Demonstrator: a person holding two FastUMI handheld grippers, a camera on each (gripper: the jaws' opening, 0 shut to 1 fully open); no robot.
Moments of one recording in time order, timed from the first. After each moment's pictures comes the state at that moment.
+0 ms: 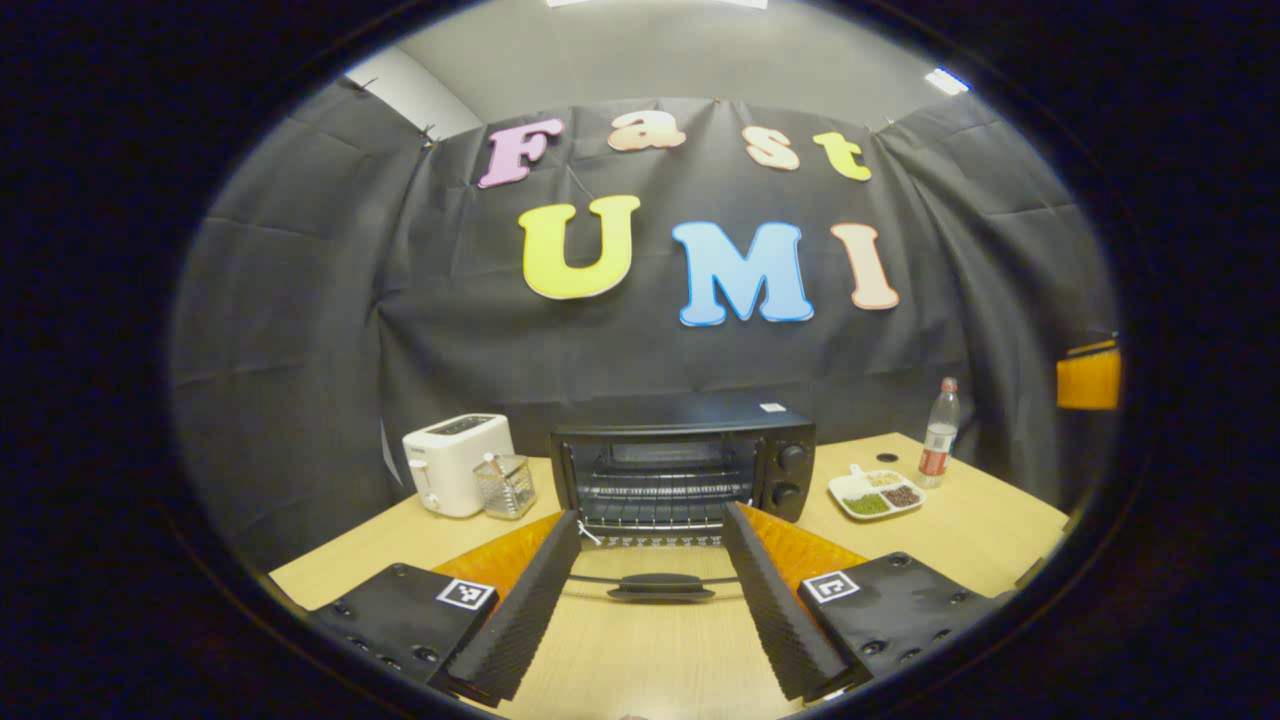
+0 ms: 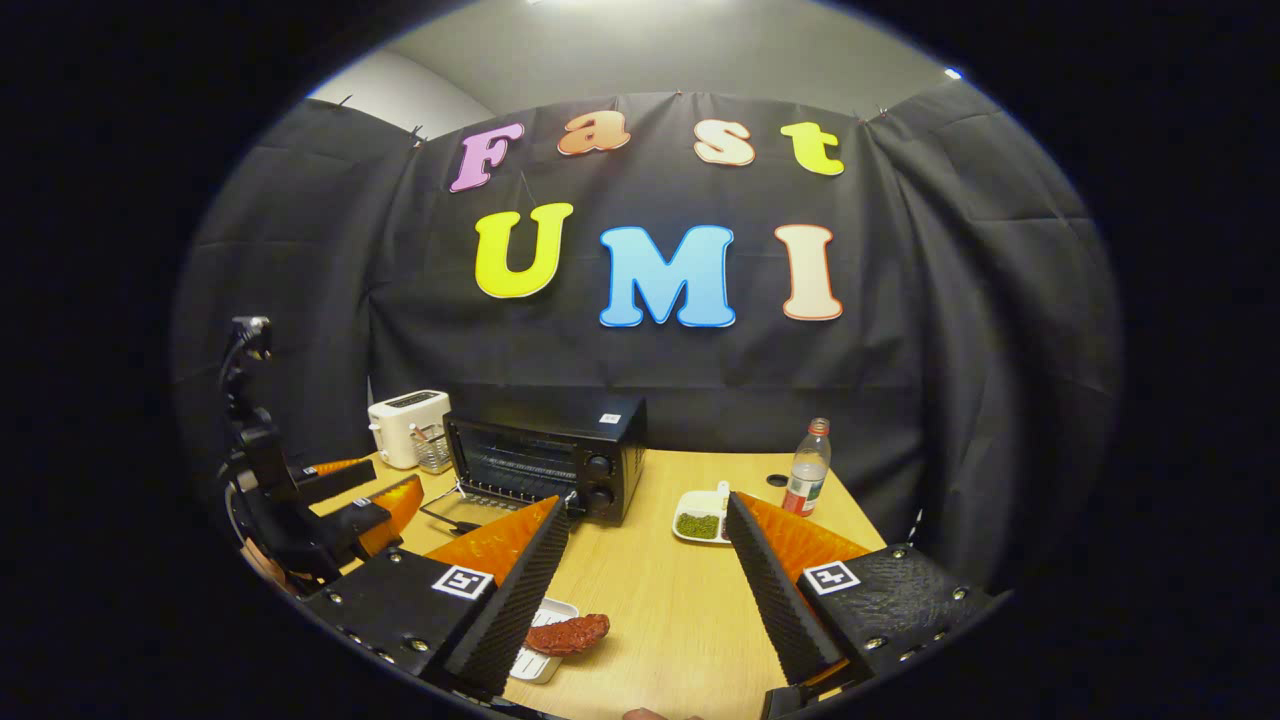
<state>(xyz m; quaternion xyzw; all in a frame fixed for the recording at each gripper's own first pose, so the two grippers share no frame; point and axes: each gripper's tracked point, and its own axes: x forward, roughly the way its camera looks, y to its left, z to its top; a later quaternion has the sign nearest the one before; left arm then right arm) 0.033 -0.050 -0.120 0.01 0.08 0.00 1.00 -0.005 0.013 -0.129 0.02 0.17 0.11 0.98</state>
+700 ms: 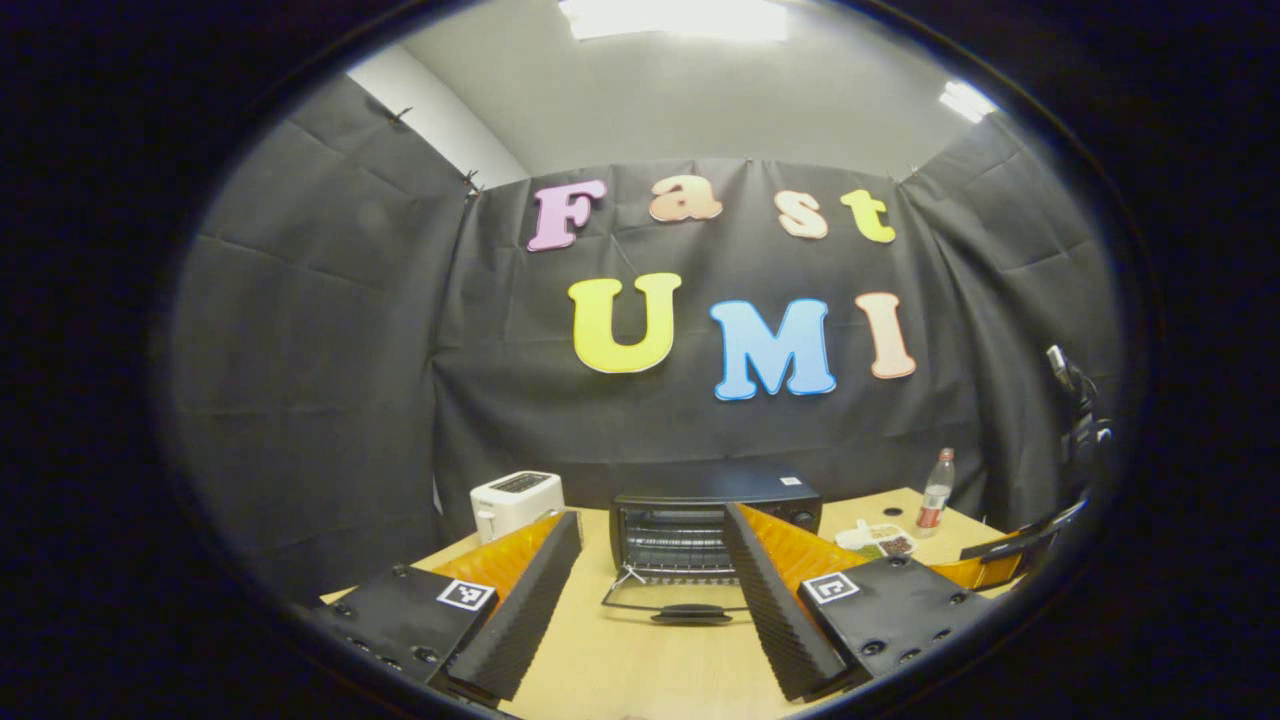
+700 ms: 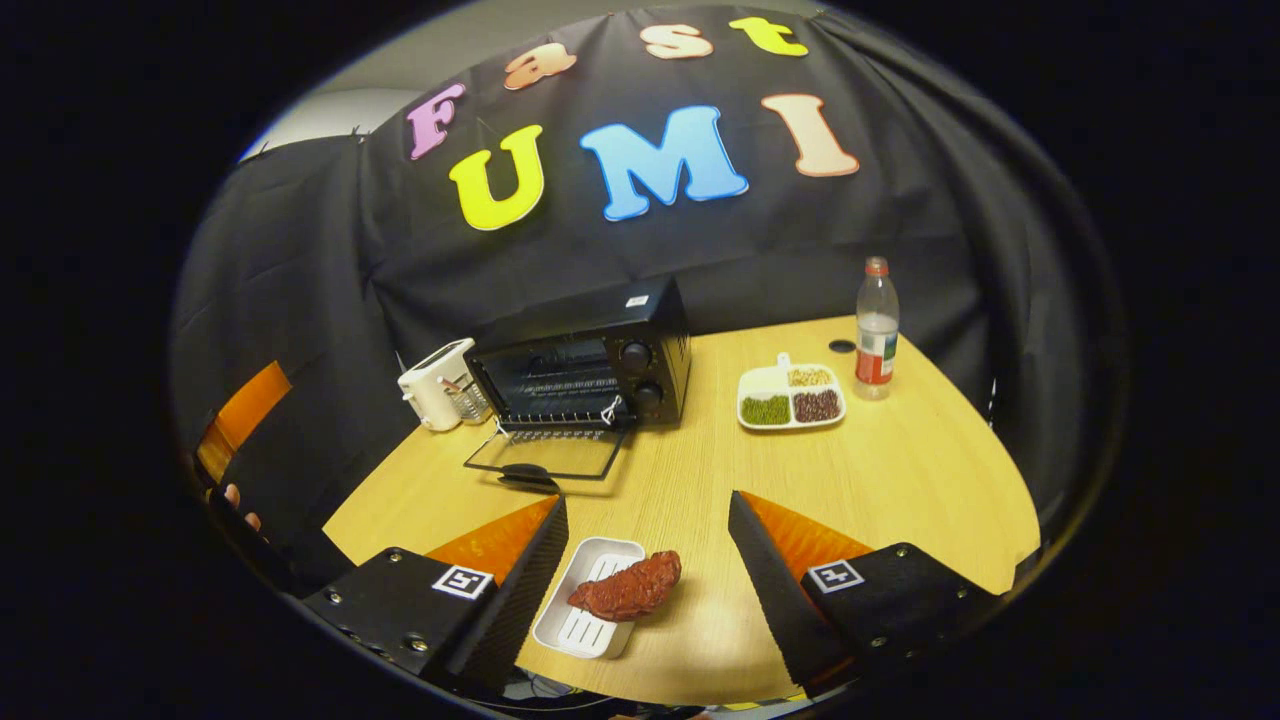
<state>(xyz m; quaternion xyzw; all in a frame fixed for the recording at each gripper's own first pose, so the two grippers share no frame) -0.034 -0.009 -0.031 0.01 0.02 0.04 1.00 -0.014 0.048 -0.234 0.15 0.33 0.15 0.92</state>
